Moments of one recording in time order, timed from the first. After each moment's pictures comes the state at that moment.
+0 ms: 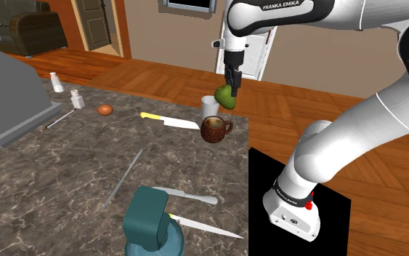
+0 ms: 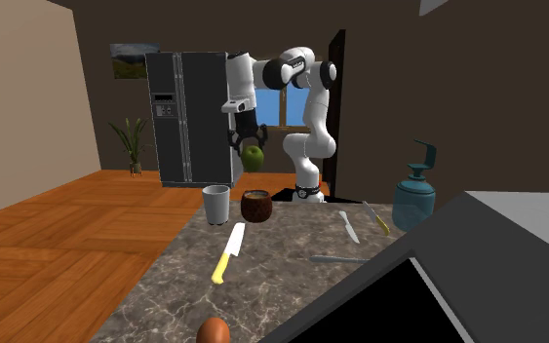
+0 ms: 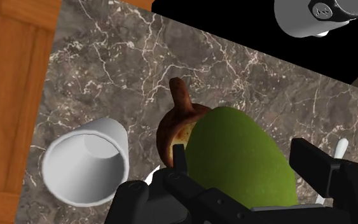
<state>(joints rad) 0.04 -0.46 -0.20 -2.28 -0.09 1.68 -0.92</state>
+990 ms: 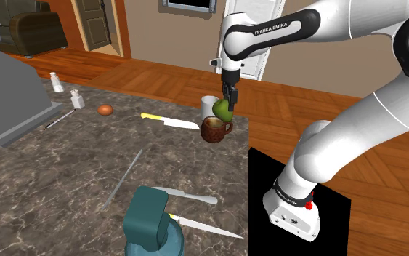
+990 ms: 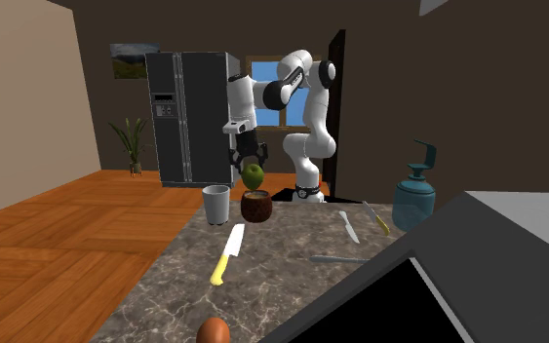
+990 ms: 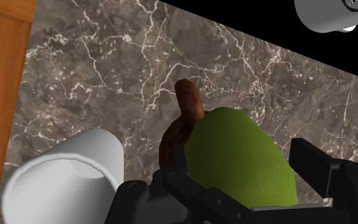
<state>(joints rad) 0.03 -0.43 -0.22 -2.44 -0.10 1.86 -0.92</state>
